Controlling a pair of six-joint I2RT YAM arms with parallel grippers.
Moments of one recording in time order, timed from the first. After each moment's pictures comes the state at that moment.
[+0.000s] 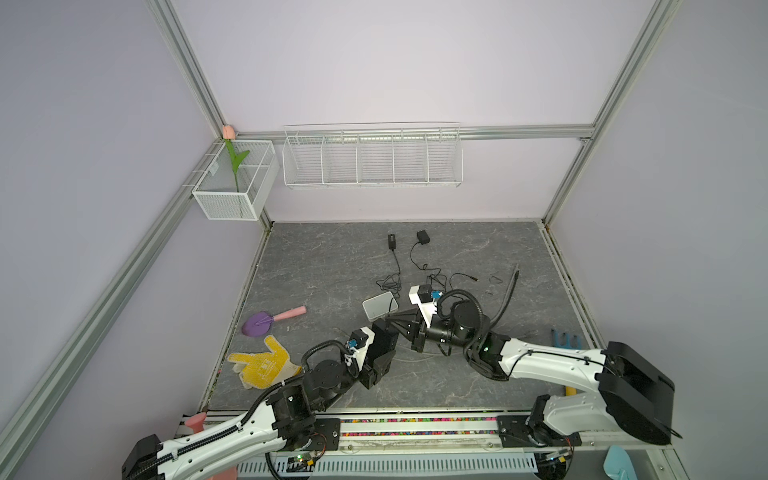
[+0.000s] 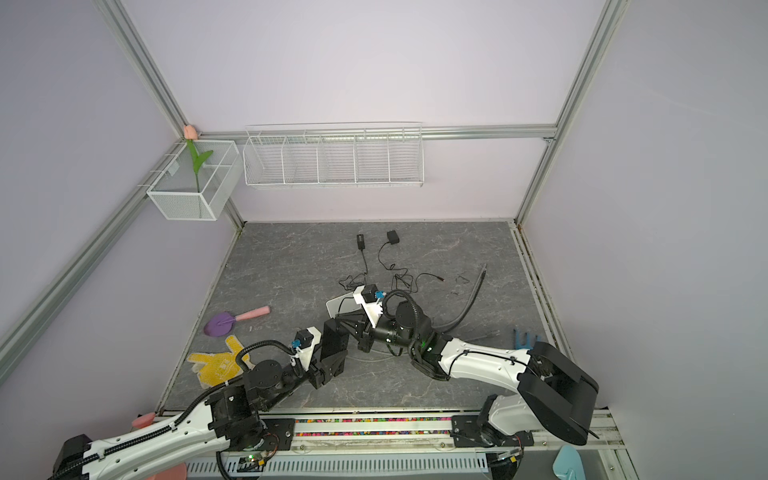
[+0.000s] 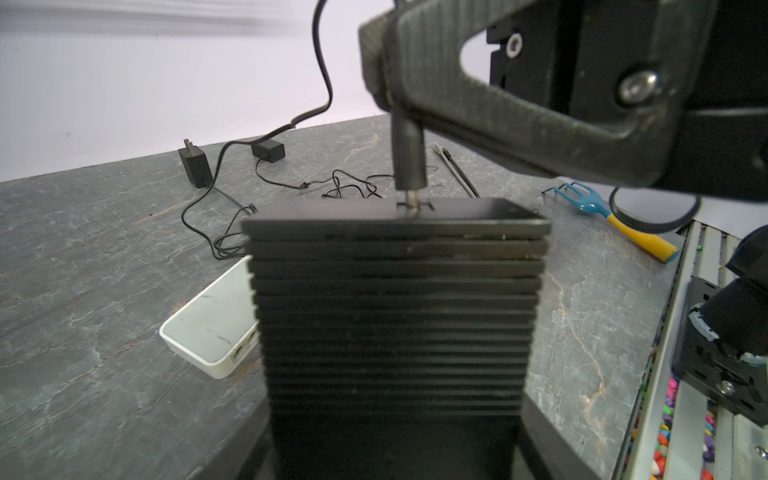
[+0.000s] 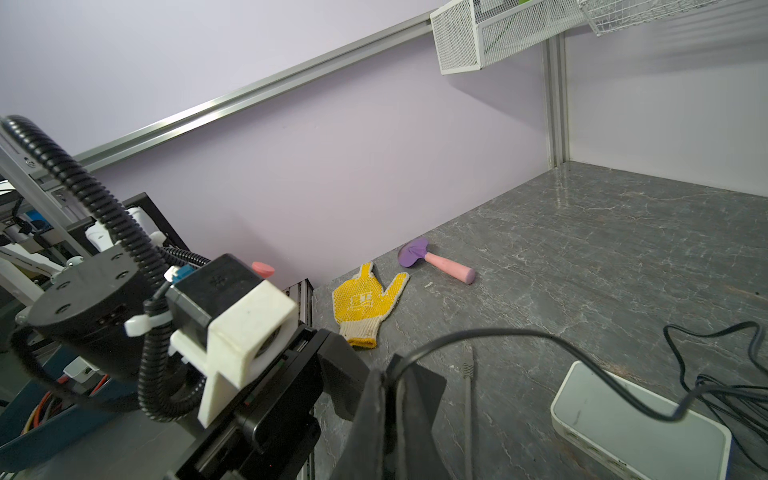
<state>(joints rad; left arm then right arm) -1.13 0.45 0.14 0.11 -0.27 -0.18 0.99 1.37 0.62 0.71 -0.34 0.35</state>
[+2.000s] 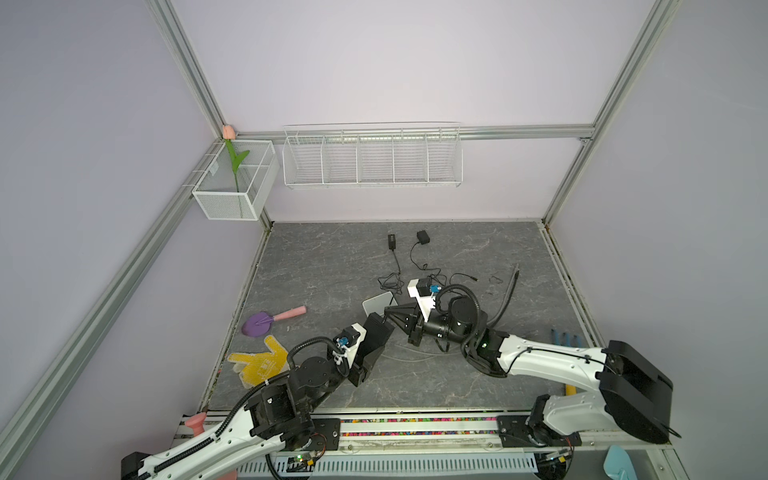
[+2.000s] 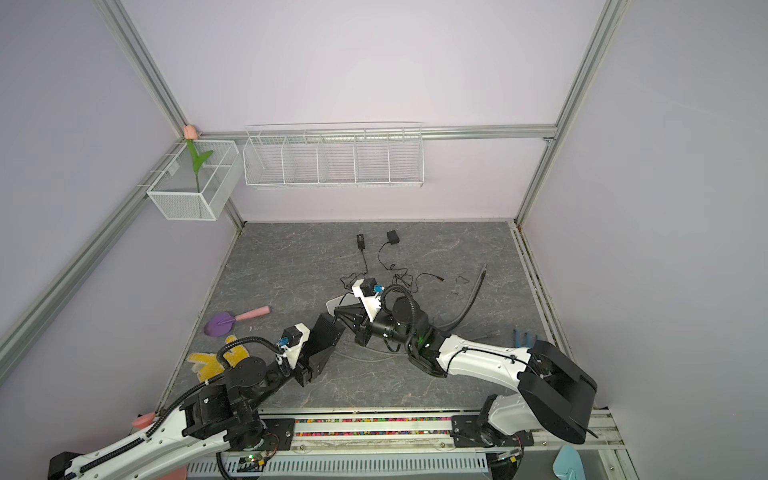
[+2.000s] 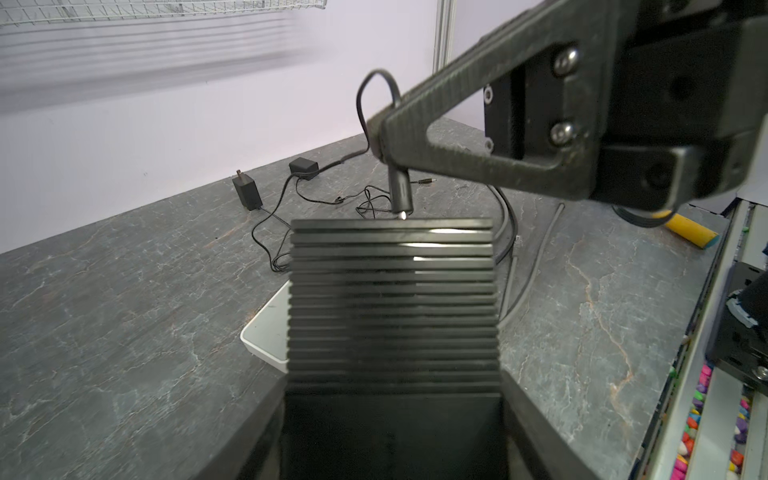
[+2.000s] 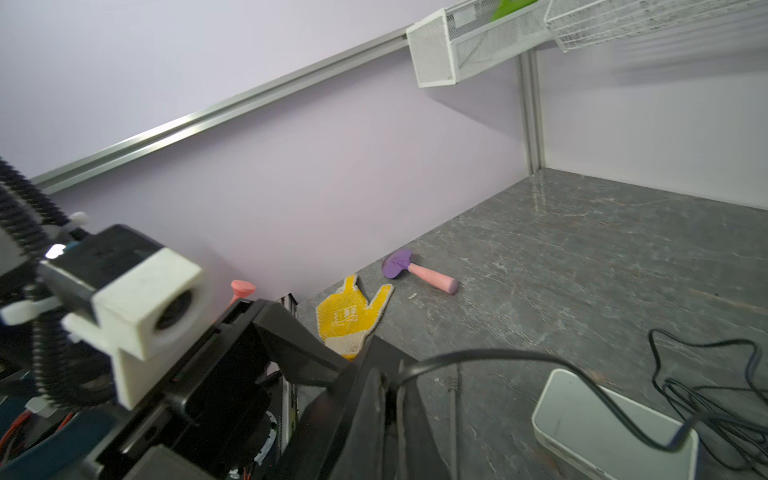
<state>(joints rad) -1.11 0.32 0.31 -0.19 -0.32 -0.07 0.98 1.38 0.66 0.65 -0.25 0.35</state>
